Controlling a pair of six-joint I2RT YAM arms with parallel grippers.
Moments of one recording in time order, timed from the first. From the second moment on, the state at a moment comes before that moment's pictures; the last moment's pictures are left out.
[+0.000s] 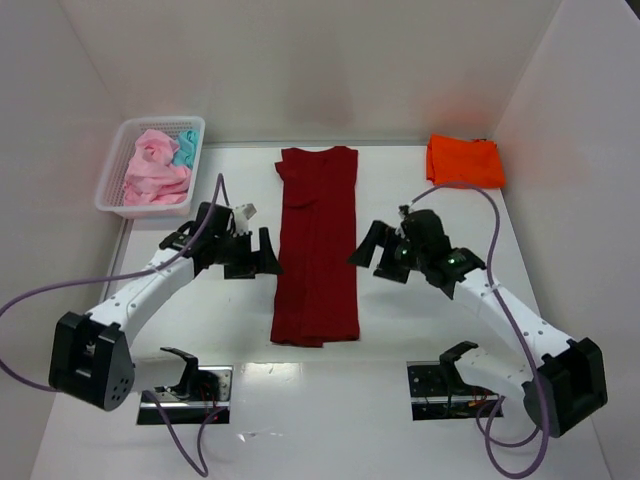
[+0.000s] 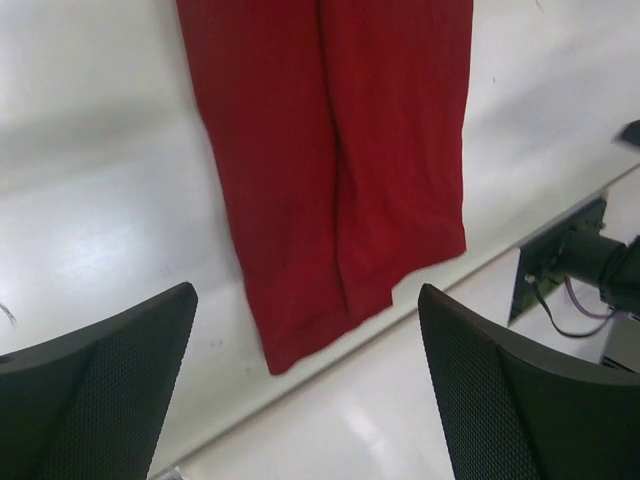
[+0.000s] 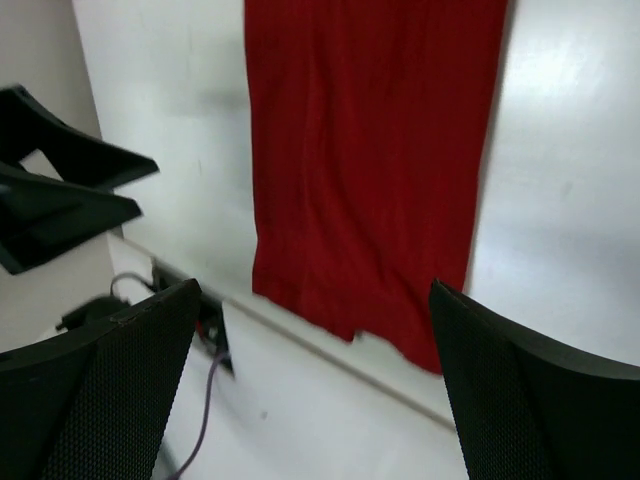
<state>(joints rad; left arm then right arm) -0.30 1.26 0.87 -0.56 0.44 -0.44 0.44 1.06 0.77 -0.41 -0.30 0.81</state>
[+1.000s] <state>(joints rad) -0.52 1.15 0.73 -0.68 0.32 -0.83 0.67 0.84 0.45 -0.58 -0.24 1.11</state>
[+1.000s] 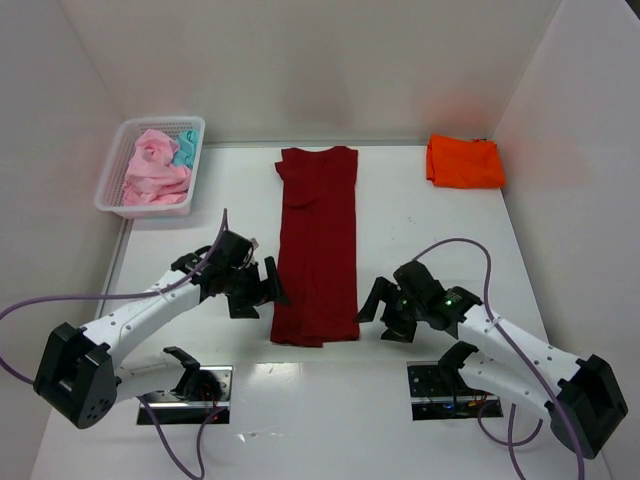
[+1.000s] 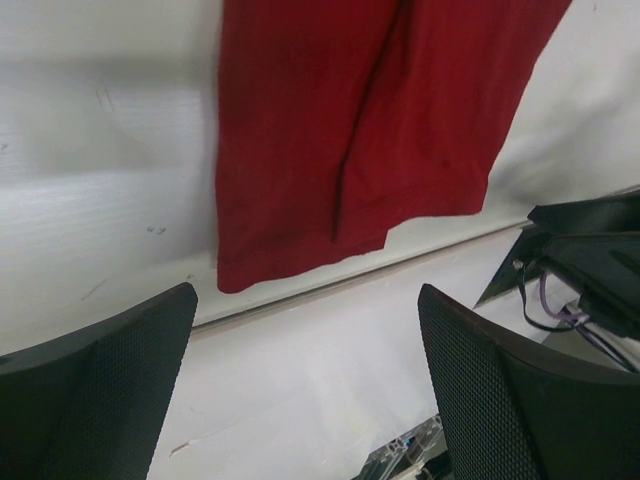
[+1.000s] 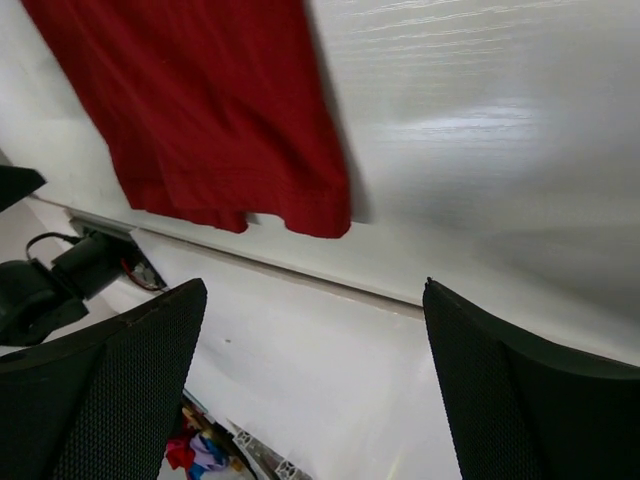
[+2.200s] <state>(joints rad) -0.79 1.27 0.62 -0.59 0.07 -1.08 0.76 1.20 0.51 -0.43 -0.13 1.09</state>
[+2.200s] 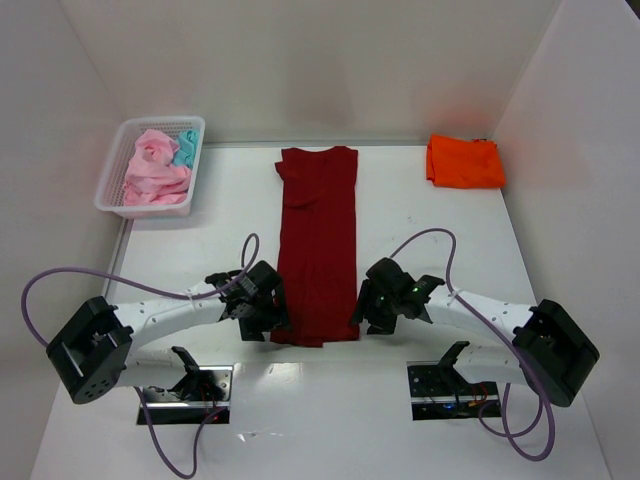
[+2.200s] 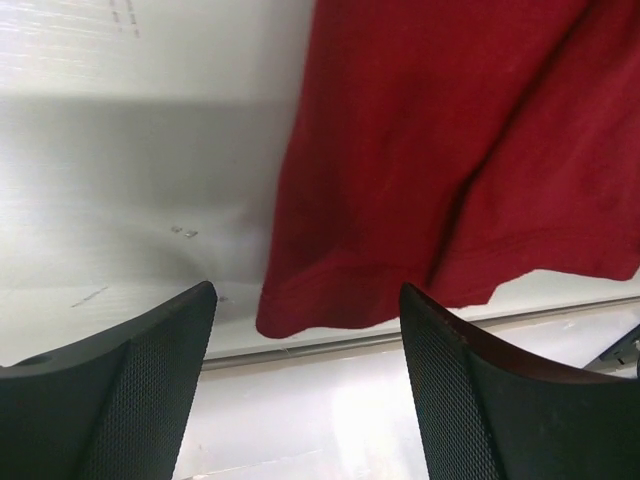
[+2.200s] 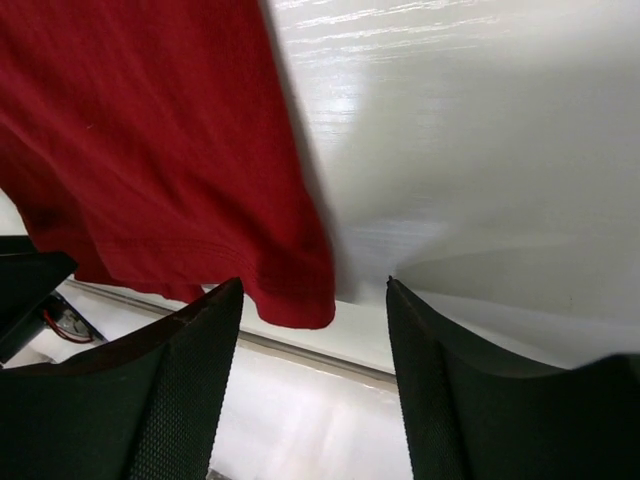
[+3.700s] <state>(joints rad) -0.79 1.29 0.61 -0.56 0.07 -1.11 0.83 1.20 0.50 -0.45 -0.12 1.13</state>
